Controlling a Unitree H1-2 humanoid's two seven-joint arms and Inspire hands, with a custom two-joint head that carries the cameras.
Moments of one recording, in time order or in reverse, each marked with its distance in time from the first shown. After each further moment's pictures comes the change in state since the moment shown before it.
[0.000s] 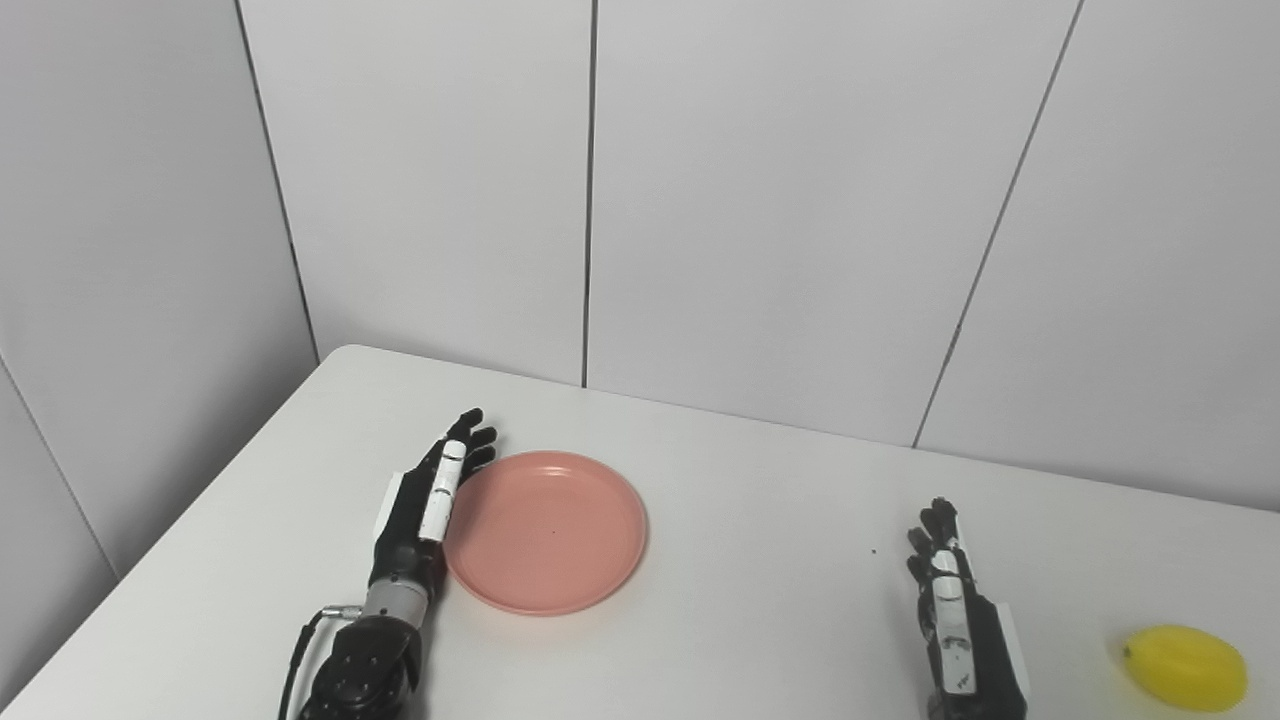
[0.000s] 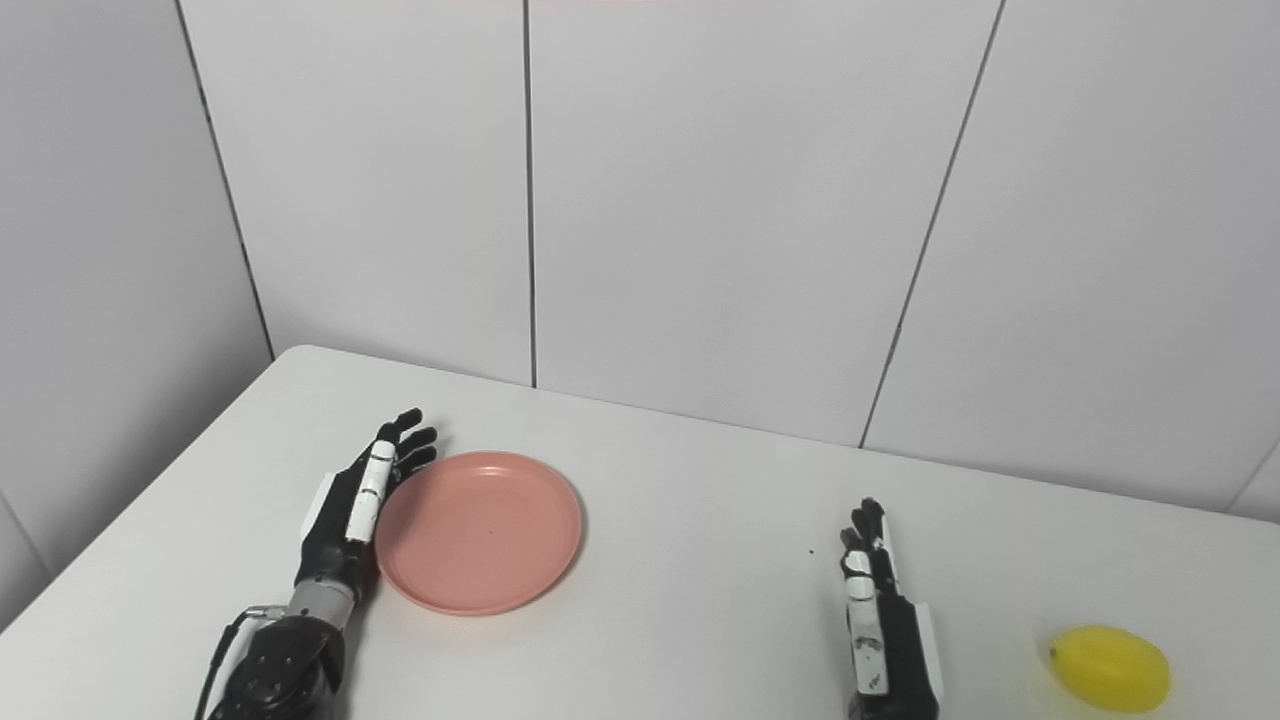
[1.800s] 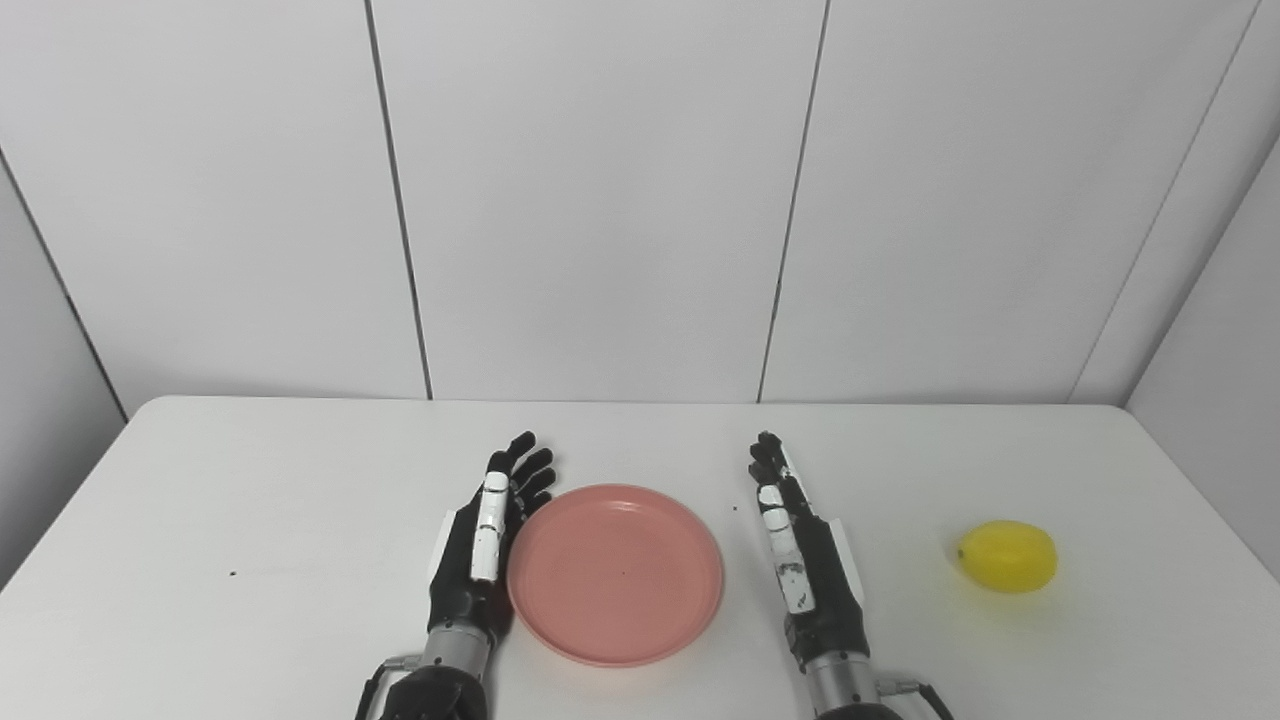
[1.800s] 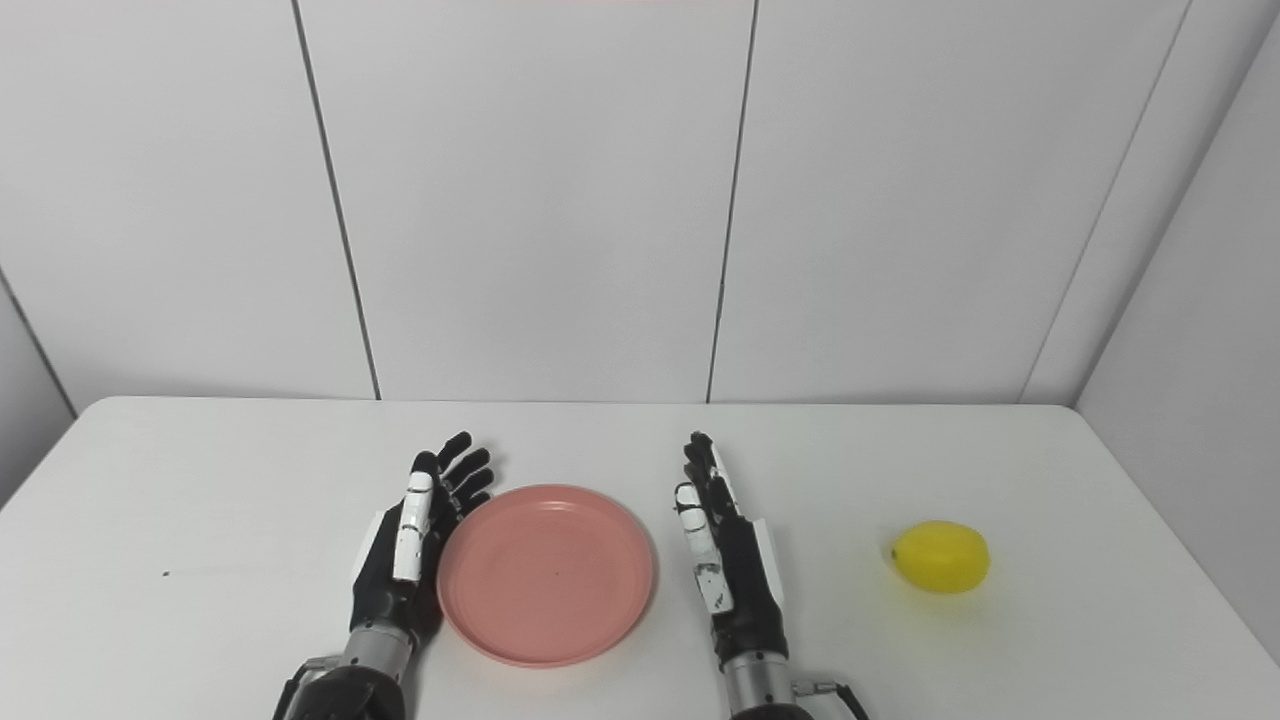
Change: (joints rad) left arm -0.029 -0.230 -0.113 0.020 -0.028 0.003 -0.089; right arm -0.052 0.041 0.007 0.074 -0.094 -0.072 -0.070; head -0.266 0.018
